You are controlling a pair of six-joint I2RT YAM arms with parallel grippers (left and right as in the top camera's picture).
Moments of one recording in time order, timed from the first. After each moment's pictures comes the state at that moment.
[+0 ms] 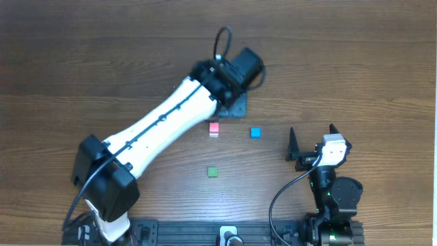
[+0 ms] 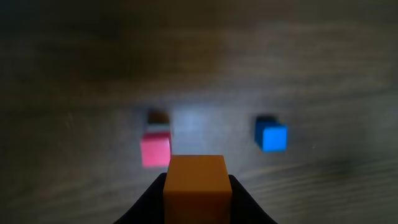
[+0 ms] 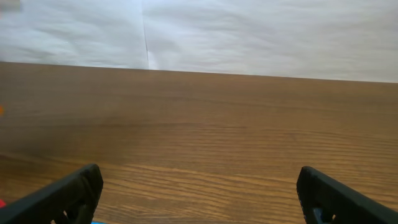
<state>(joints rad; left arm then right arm) -0.79 1.91 1.69 -1.14 -0.09 -0.75 -0.04 0.02 0.04 -0.11 -0.13 -0.02</state>
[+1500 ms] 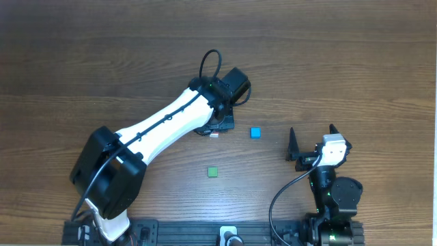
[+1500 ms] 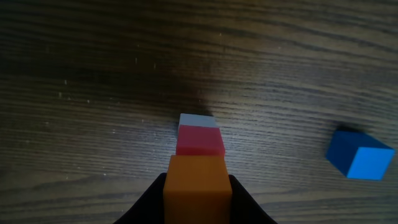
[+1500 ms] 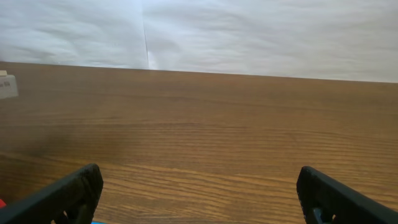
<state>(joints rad) -0.74 1.91 1.45 -1.00 -0.06 -0.84 -0.04 0.02 0.04 -0.11 -0.13 -0.02</state>
